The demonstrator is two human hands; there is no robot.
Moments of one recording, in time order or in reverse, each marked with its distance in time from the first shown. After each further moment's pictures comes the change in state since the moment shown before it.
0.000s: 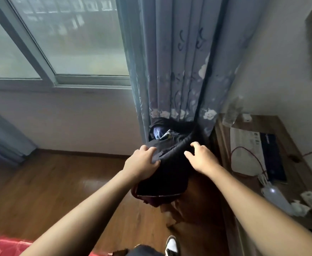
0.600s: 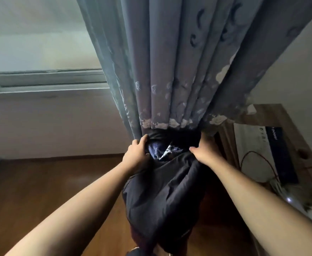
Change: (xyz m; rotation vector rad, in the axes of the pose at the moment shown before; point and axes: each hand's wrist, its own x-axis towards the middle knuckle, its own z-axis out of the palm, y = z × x) left_hand 0.228 -0.077 0.032 -0.215 -0.203 -0.082; right_hand 0.177 -0.002 0.015 0.161 0.062 0.279
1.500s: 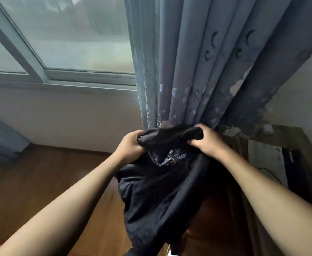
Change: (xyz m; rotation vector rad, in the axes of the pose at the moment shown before) left_hand -0.087 -0.009 -0.069 -0.383 0.344 0.221; right_hand -0.044 -0.067 -0.054 0.084 -0.057 -0.408
